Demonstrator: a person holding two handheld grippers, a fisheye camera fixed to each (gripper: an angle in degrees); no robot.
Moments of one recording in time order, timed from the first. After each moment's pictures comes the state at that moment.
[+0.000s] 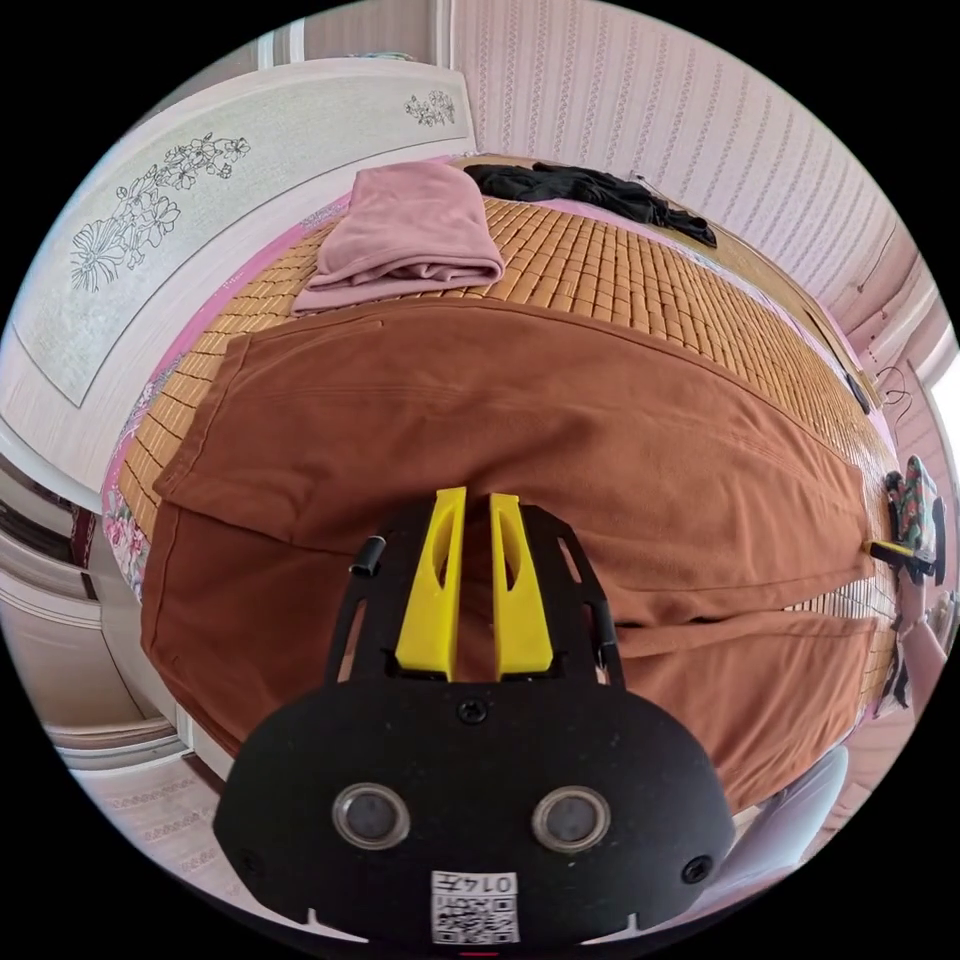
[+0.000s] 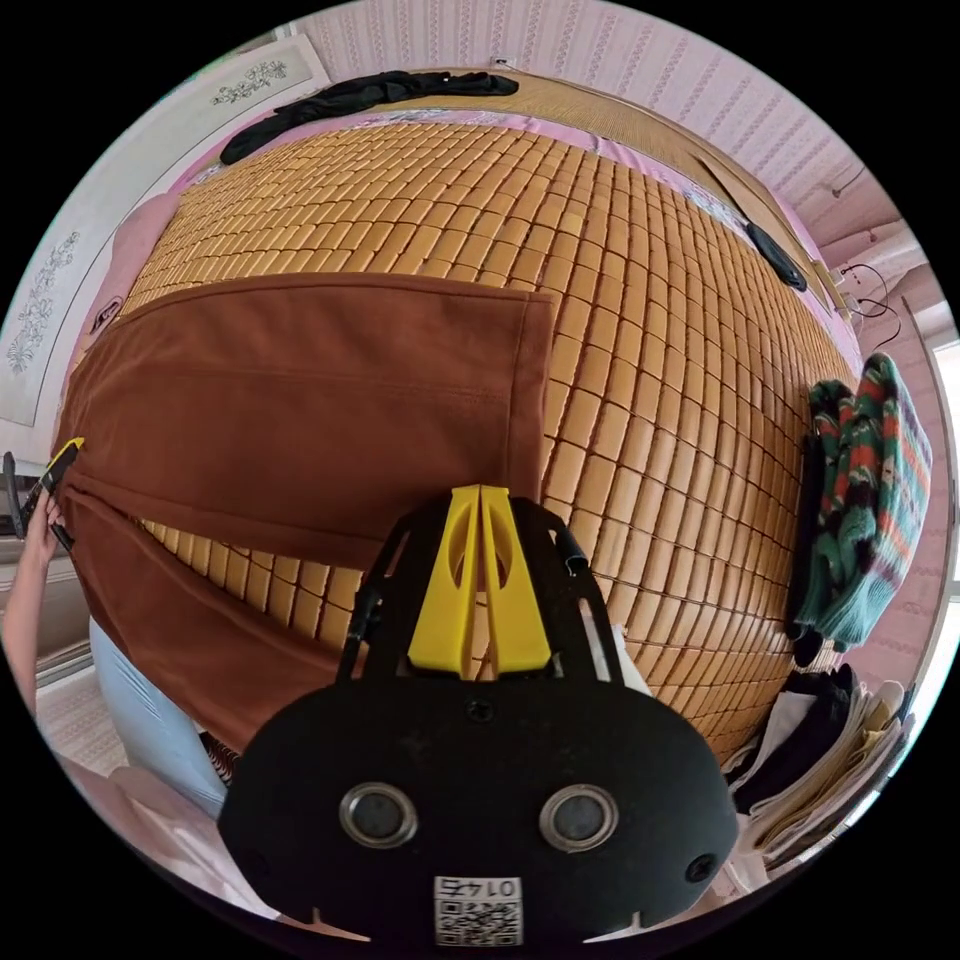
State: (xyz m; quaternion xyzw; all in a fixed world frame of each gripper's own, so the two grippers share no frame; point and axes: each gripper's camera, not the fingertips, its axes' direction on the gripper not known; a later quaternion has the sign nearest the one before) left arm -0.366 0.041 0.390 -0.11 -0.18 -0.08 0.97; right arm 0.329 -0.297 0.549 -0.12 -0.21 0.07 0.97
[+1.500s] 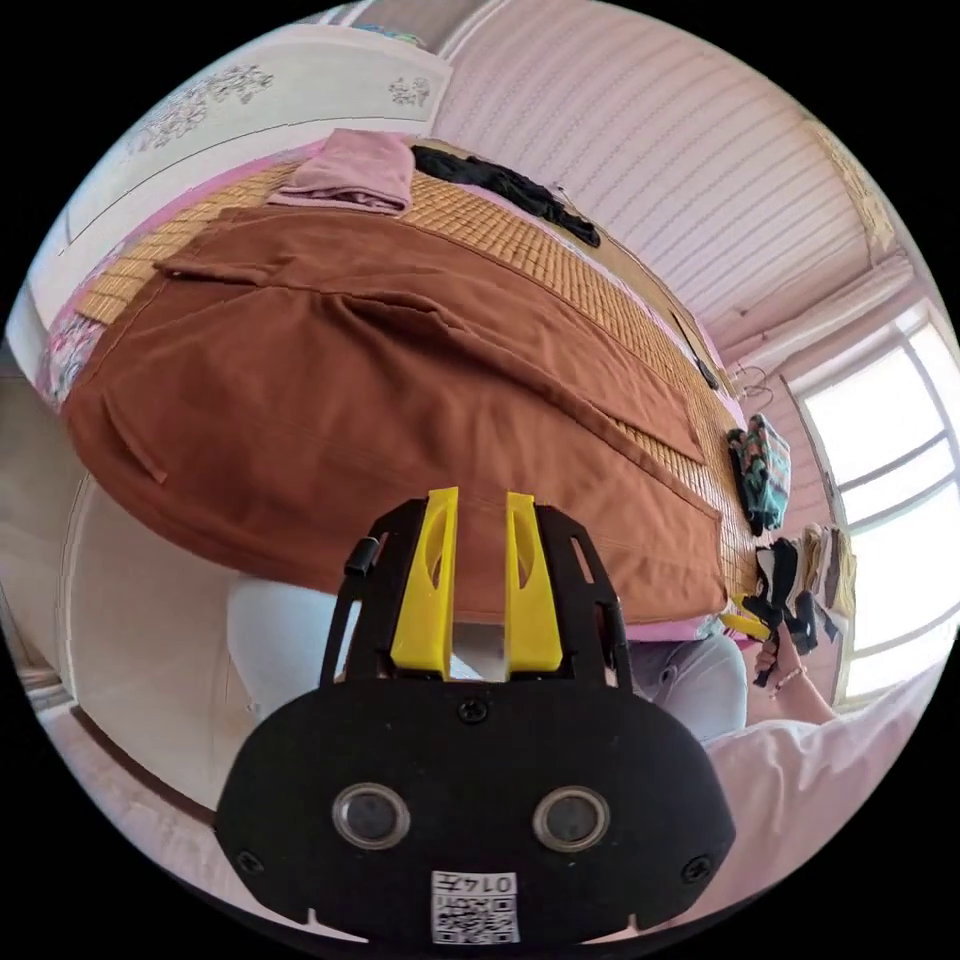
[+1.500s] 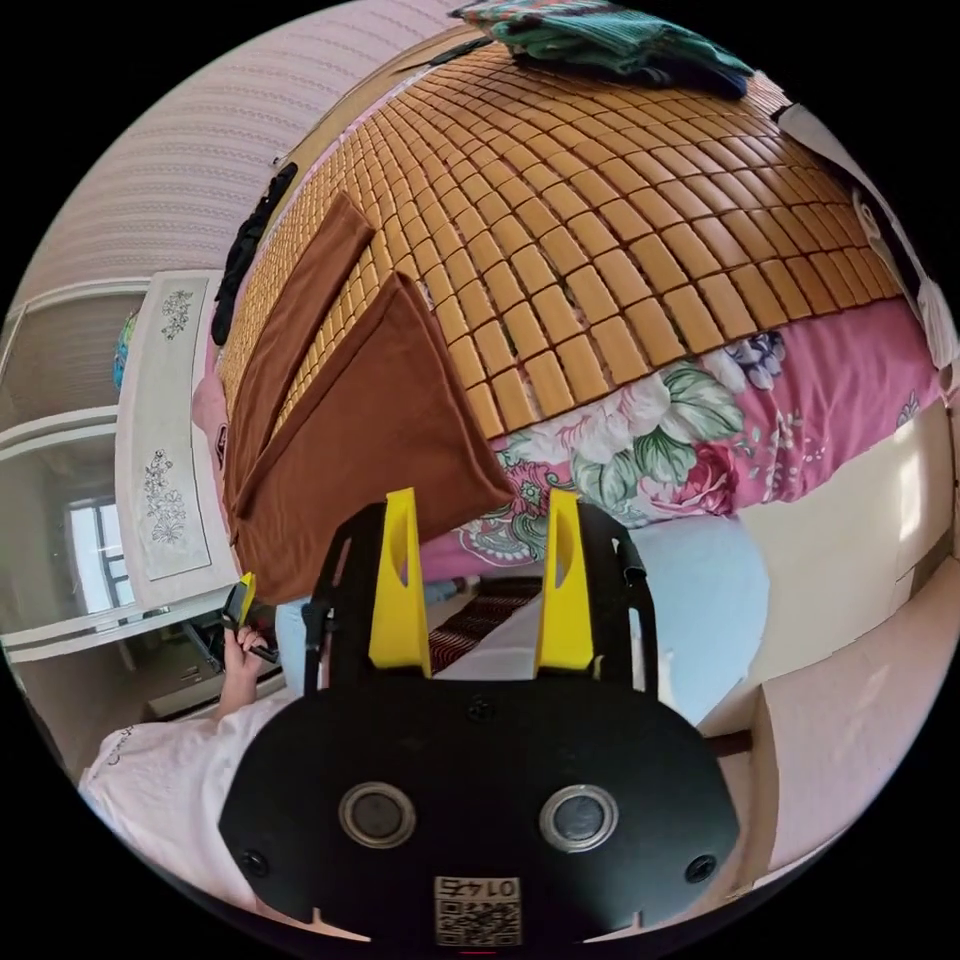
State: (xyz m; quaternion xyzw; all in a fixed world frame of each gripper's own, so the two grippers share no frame) left arm -0.396 0.166 0.242 -0.09 0.00 -0.18 0.98; right arm 0.573 0.113 0.387 -0.16 -0.44 0.39 0.80
